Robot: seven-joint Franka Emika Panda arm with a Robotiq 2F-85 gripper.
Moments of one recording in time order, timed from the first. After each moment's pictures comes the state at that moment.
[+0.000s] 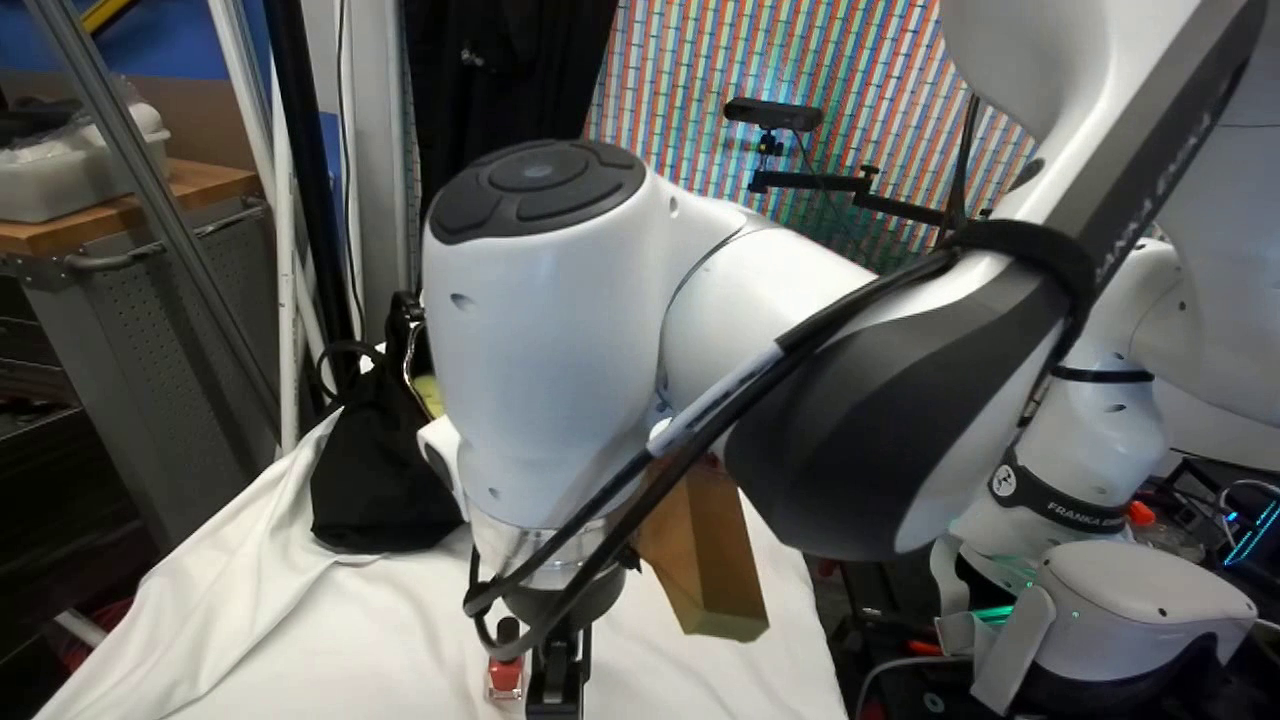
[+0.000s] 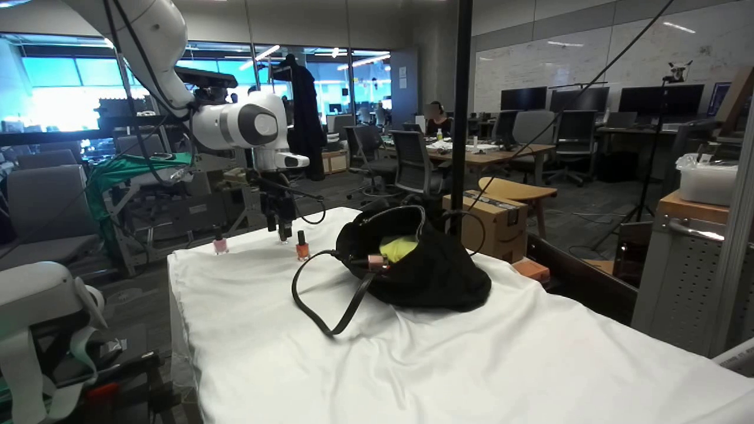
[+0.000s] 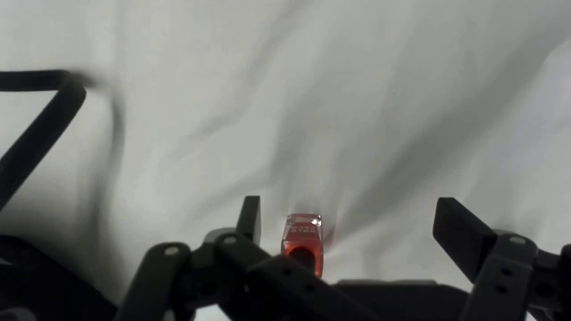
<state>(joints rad) 0.35 0.41 0.20 -1.94 -0.20 2.23 0.51</state>
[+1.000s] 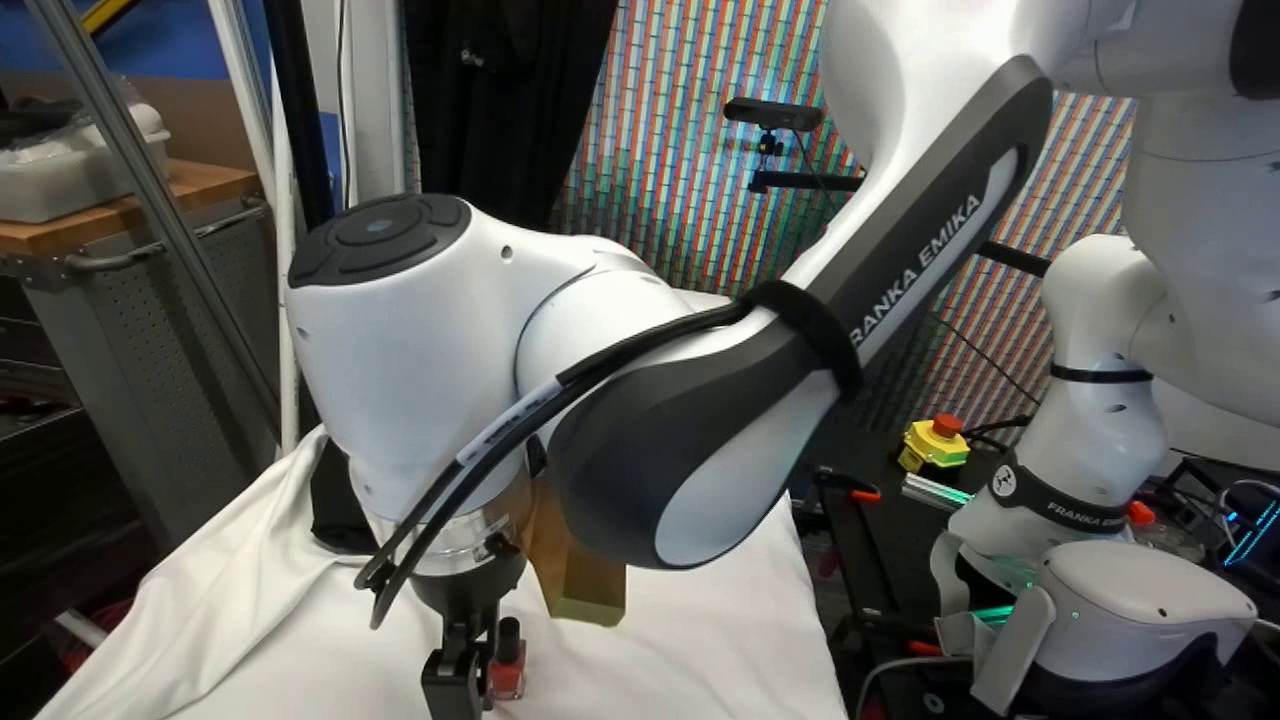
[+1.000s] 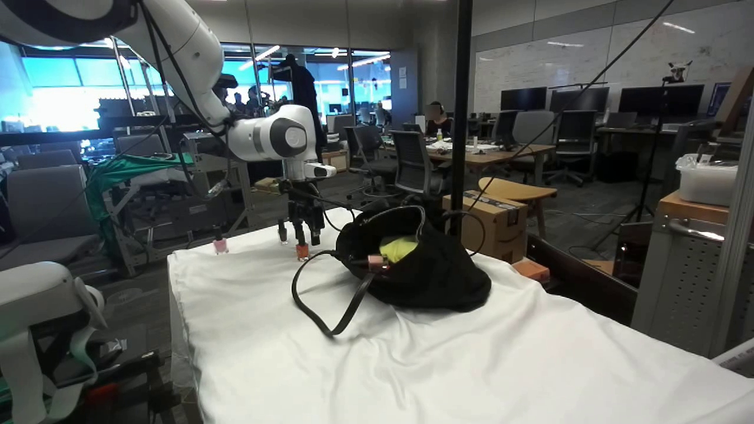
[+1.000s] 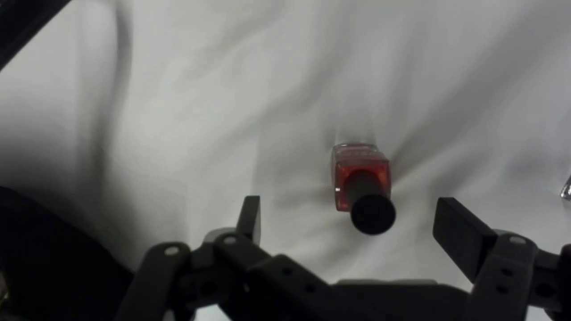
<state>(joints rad) 0.36 0.59 0.12 -1.73 -0.20 2.20 0.46</state>
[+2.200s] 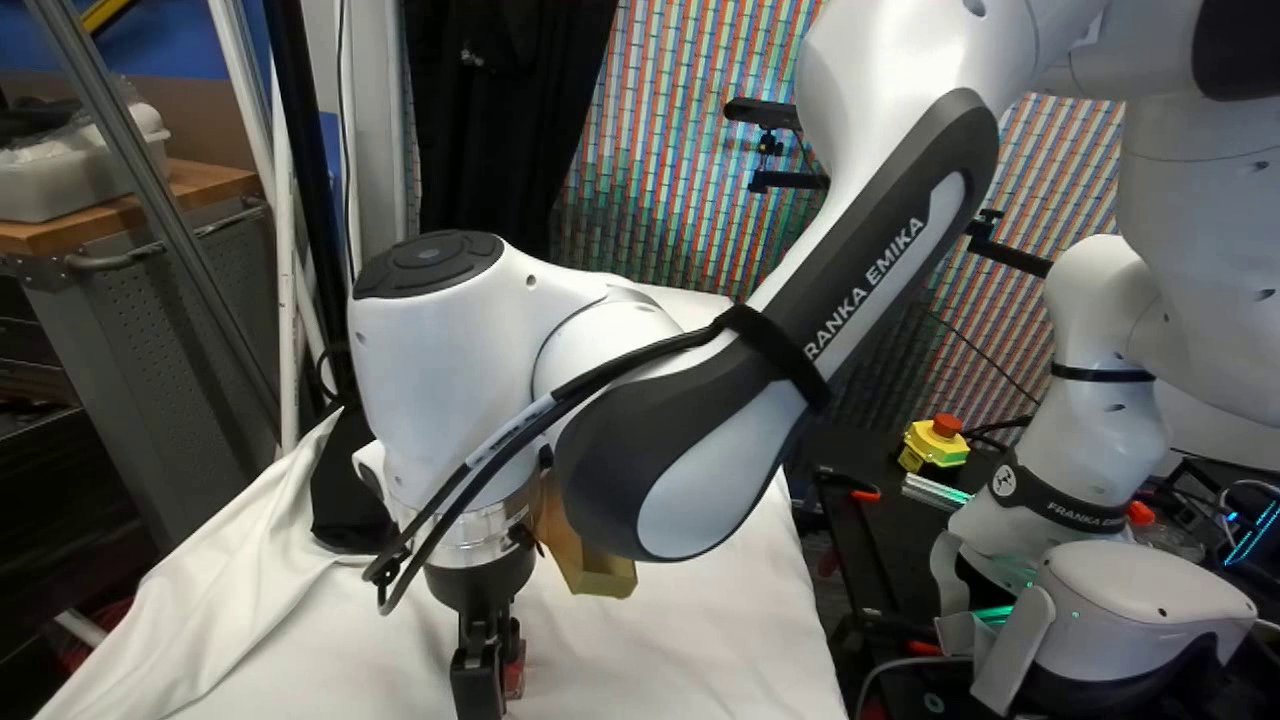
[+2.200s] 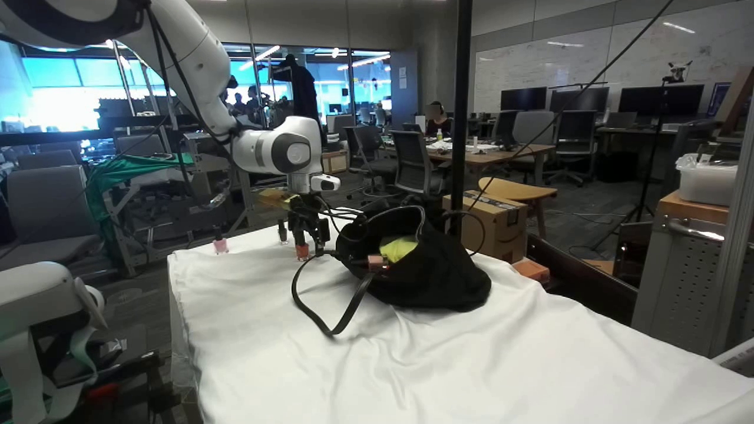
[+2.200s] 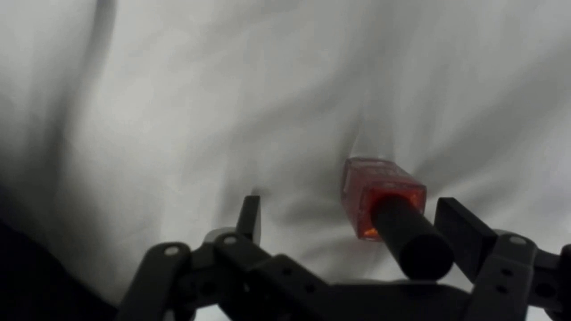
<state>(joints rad) 0.31 0.60 0.13 -1.80 -0.12 2.33 0.25</state>
